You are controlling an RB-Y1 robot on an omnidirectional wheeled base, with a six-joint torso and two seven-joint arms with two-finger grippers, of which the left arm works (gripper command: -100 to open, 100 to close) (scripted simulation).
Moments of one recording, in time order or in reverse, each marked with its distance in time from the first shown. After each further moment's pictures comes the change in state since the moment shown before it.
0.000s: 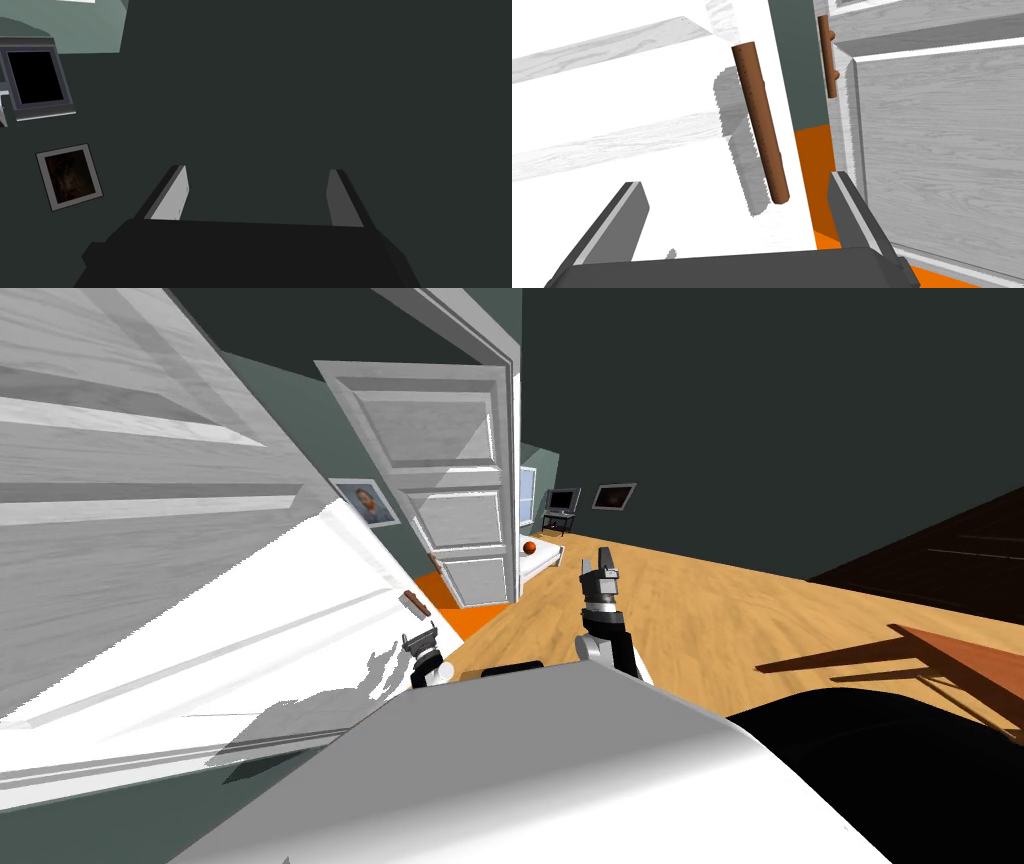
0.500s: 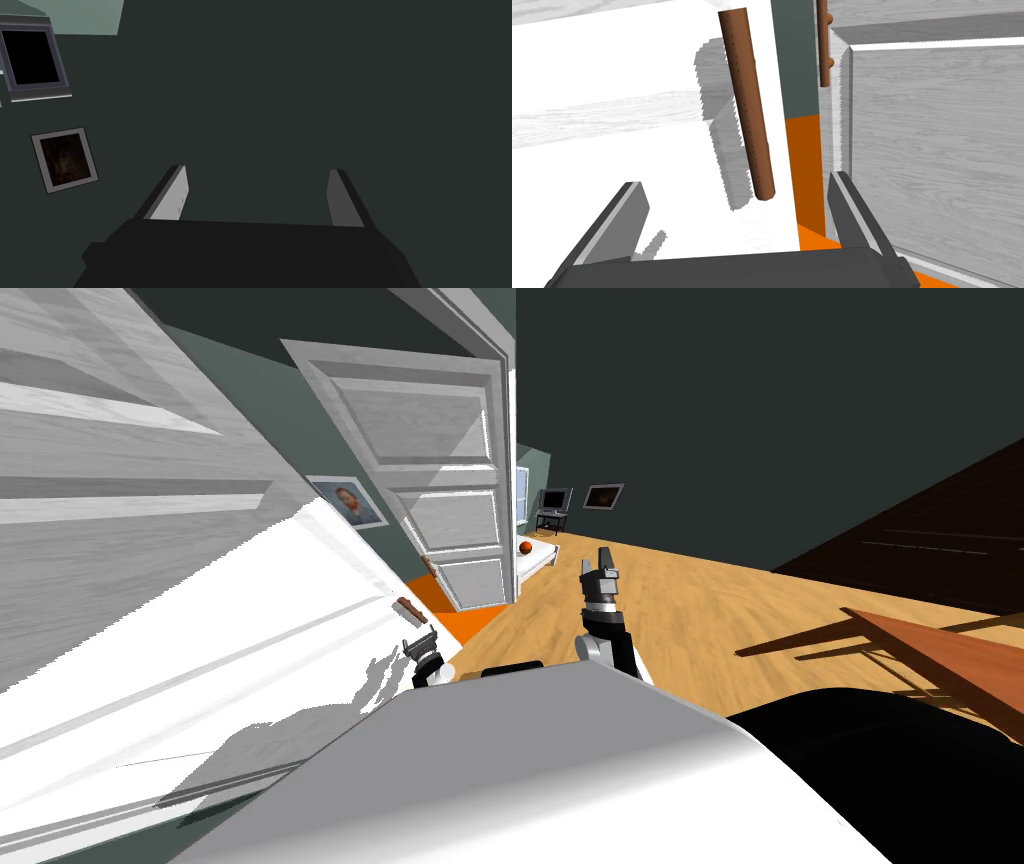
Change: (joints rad) arm -0.027 -0.003 0.002 0.090 0.054 -0.032 0.068
